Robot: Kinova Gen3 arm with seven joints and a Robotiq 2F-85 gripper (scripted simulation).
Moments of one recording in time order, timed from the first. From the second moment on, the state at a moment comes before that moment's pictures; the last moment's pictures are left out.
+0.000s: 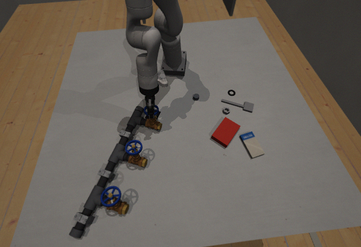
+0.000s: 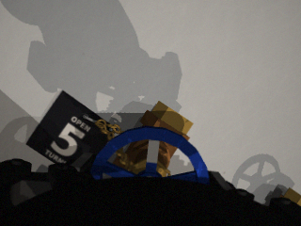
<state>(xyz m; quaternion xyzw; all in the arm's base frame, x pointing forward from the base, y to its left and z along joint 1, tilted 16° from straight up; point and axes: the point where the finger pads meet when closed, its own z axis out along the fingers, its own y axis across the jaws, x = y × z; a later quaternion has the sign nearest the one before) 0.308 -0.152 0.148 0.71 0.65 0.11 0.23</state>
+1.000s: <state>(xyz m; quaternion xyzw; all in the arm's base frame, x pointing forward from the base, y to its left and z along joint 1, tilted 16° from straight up) 0.308 -0.152 0.148 0.32 0.92 -0.01 0.25</state>
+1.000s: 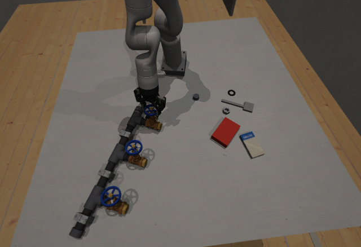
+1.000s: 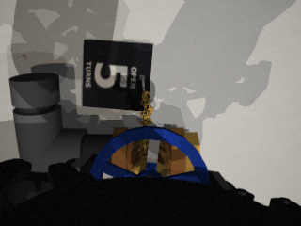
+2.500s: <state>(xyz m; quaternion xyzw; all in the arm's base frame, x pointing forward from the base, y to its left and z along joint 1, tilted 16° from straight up) 0.308 -0.152 0.148 -0.22 0.94 -0.15 0.20</state>
